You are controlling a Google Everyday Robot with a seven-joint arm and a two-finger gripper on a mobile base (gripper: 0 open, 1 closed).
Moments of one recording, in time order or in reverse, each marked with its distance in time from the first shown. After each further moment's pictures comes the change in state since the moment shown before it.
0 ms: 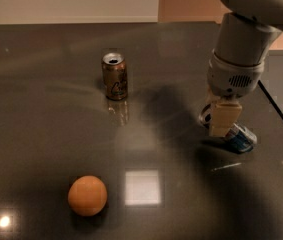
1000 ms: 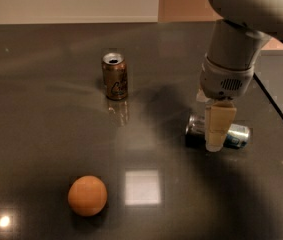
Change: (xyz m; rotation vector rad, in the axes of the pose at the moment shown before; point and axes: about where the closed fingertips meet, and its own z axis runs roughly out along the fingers) arm -0.010 -0.005 0.012 -0.014 -0.022 -0.010
